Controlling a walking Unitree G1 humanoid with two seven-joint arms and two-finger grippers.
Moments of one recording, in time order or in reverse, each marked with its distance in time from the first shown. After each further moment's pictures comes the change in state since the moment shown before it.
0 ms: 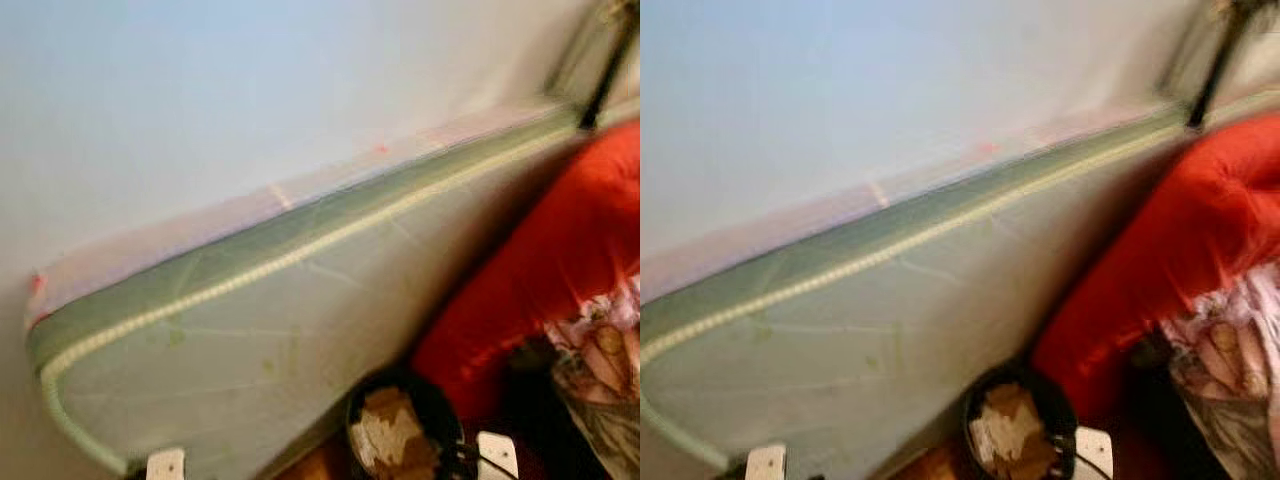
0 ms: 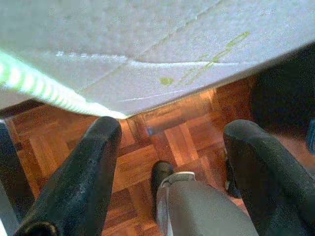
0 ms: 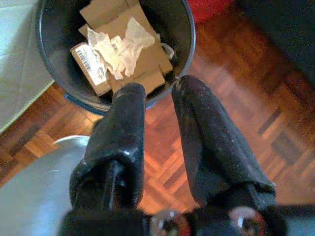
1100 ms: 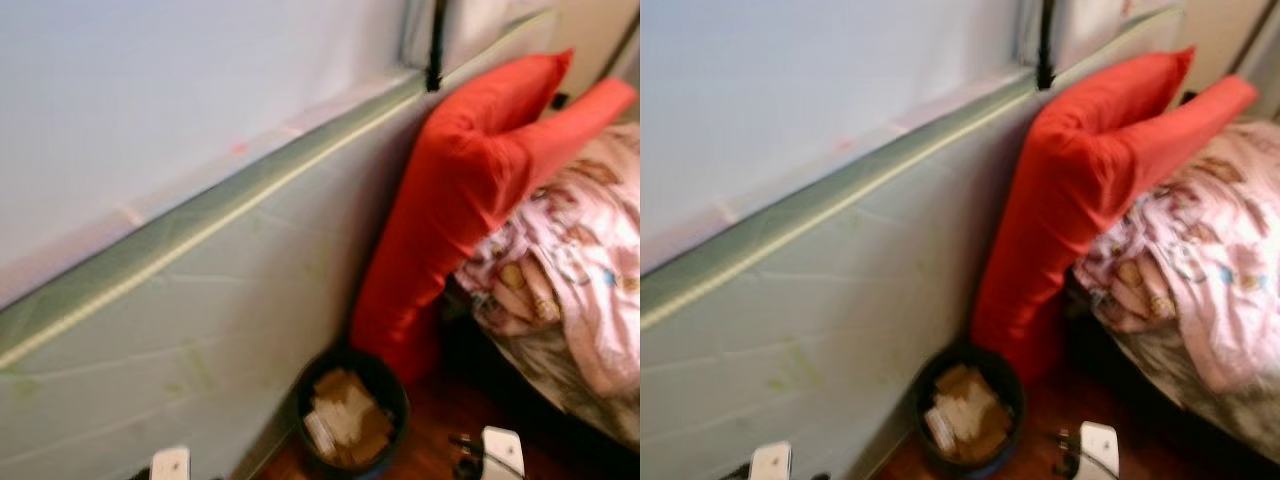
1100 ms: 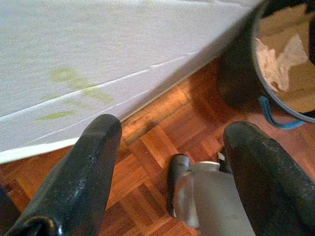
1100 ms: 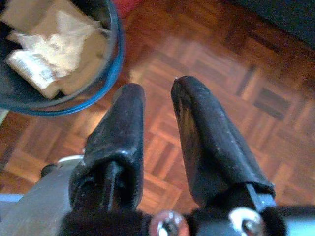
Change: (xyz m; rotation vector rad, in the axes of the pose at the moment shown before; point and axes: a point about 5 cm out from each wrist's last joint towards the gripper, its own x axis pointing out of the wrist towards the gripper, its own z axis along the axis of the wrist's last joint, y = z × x) left arm 0.000 0.001 0.002 -0.001 -0.003 0.002; right arm 0.002 0.001 0.006 -0.003 -0.018 0.004
